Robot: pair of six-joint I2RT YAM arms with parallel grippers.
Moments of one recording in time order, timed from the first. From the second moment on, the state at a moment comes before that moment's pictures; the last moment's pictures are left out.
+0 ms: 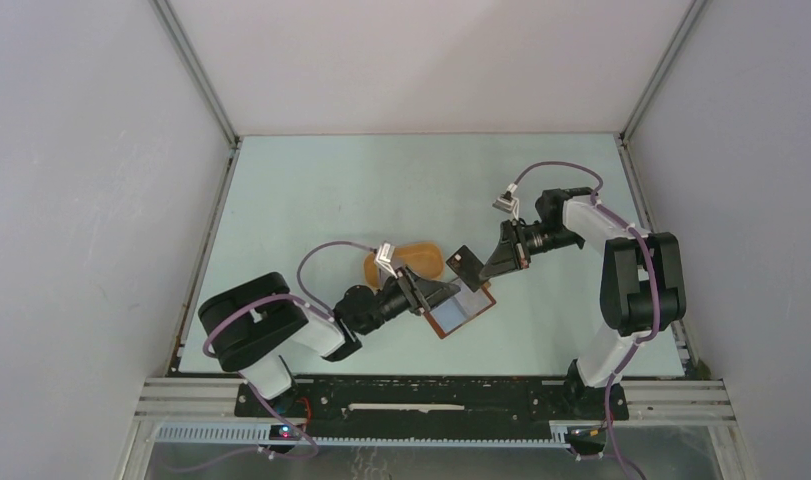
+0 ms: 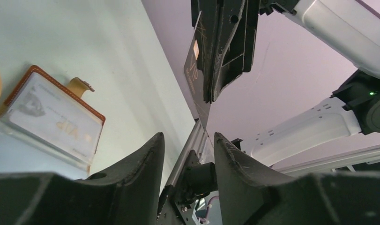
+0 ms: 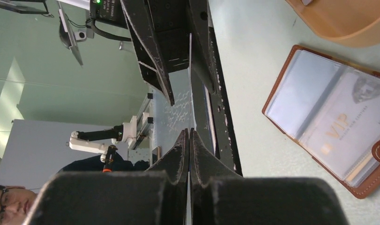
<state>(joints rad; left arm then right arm) -0.97 1.63 0.31 1.38 0.03 -1.13 0.12 1.74 1.17 -1.21 -1.37 -0.65</state>
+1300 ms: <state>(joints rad) -0.98 1.70 0.34 1.48 0.07 -1.16 0.09 1.74 1.19 -1.34 -1.44 -0.81</state>
